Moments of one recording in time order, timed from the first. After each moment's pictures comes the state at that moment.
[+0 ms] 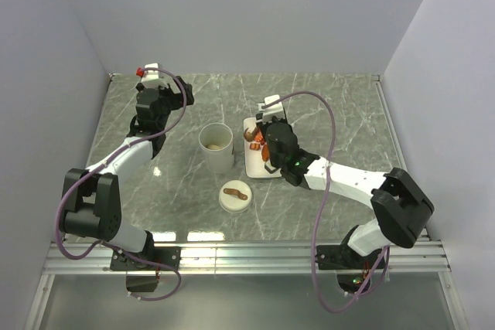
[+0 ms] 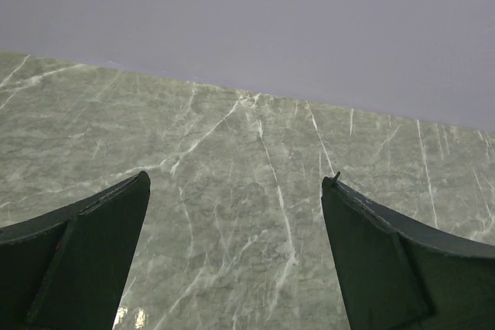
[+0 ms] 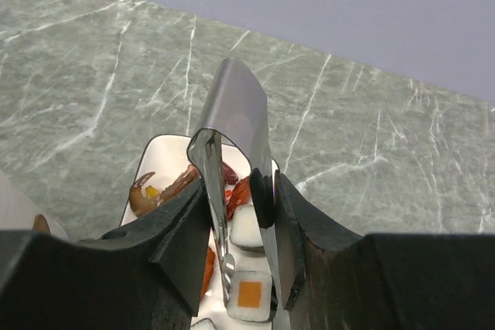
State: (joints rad) left arm -0.17 1.48 0.90 0.51 -0.08 -0.31; right arm 0.82 1.47 0.86 0.46 0.71 -0.12
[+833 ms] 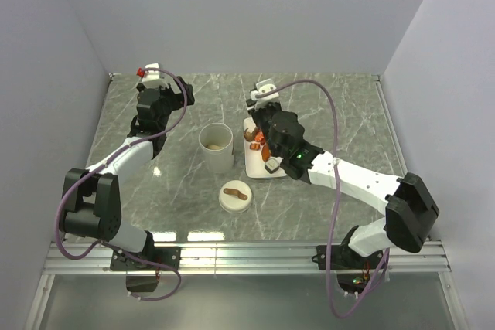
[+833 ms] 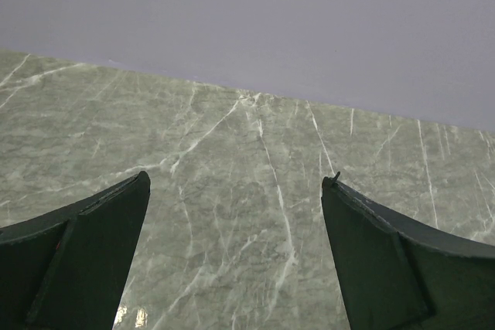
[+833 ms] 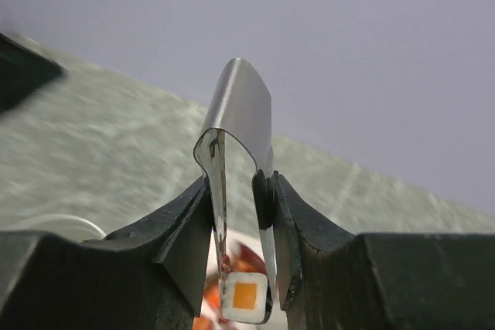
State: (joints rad) left arm -0.18 1.48 0.90 0.51 -0.10 -0.31; right arm 0.86 1.43 1.01 0.49 0.60 -0.28
